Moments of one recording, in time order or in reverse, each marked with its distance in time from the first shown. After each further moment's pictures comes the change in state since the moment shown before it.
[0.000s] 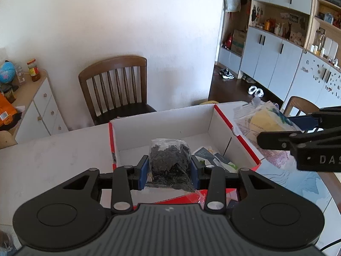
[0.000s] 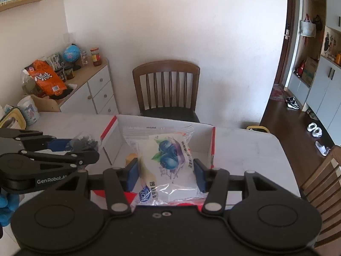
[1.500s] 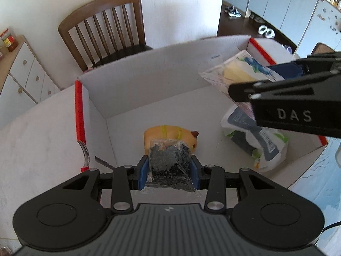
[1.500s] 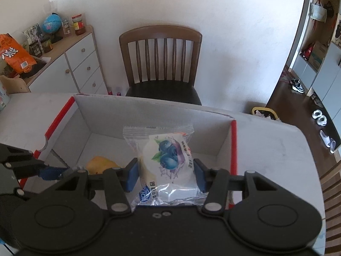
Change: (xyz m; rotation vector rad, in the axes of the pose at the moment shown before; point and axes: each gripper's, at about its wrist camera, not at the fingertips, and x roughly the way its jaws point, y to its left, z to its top) left arm 0.167 0.011 -0.002 0.071 0.372 0.039; right arm 0.165 -0.019 0.020 -0.013 0.169 -0.018
